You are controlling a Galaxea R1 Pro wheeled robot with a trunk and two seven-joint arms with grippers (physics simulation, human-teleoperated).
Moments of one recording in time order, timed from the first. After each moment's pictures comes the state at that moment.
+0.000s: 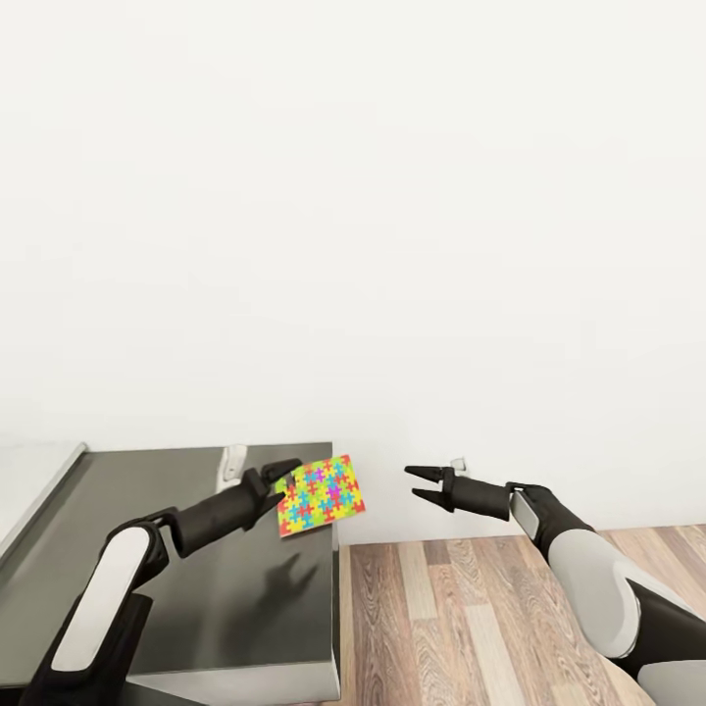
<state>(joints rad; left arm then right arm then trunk) -0.33 0.05 0.02 -1.61 1.40 0.90 0.23 -0.95 -0.09 -0.50 -0.24 0.17 0.70 1.24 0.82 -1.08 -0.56</state>
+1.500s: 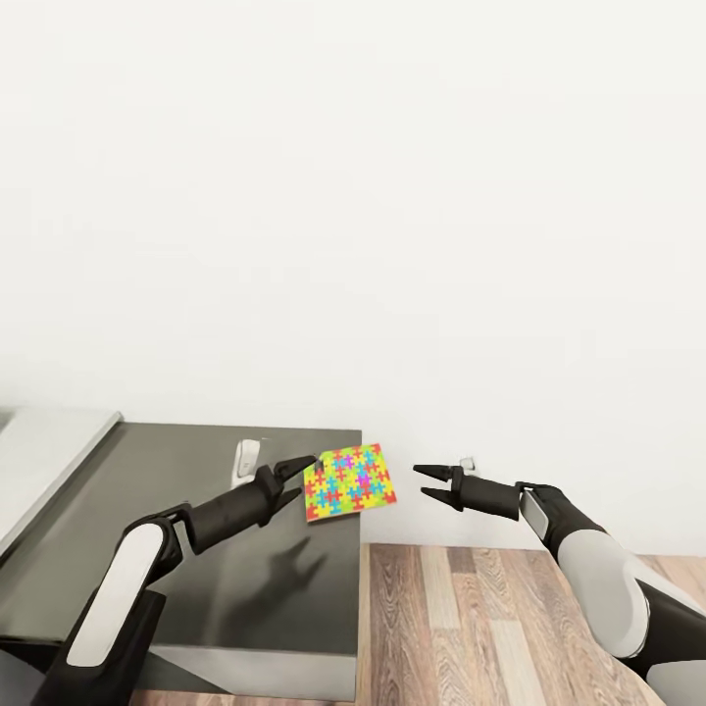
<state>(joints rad) -0.34 0.03 -0.03 -1.61 1.40 0.90 0.19 -0.95 -0.12 -0.50 -0.24 0.17 0.71 1.24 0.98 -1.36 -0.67</state>
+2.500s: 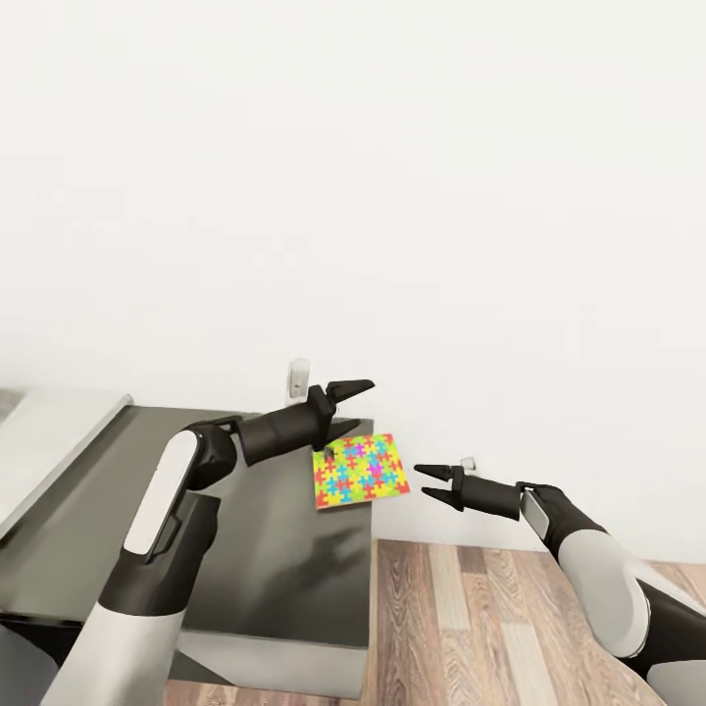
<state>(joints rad) -0.66 -0.07 -0.18 -1.61 1.75 0.90 0.50 -0.95 -0.12 -0.51 -0.24 0.17 0.71 1.24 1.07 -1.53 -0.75</state>
